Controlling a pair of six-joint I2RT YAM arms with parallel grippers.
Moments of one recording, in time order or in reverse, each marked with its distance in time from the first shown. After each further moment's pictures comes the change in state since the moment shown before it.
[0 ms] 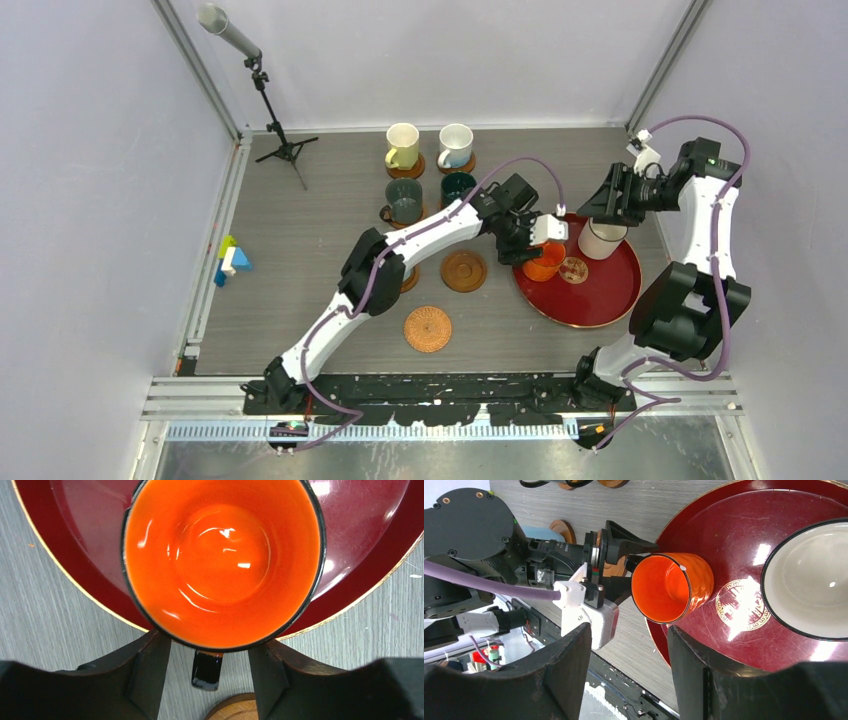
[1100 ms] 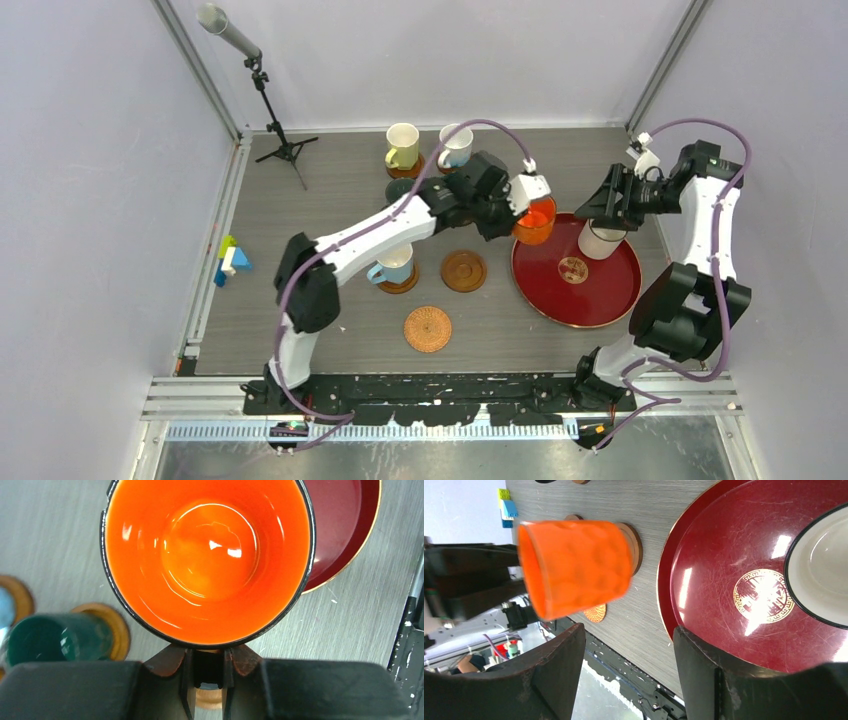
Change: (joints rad) left arm 0.008 -0.438 -0.383 0.190 -0.165 -0.361; right arm -0.014 0.010 0.003 -0.083 -0.042 -0.013
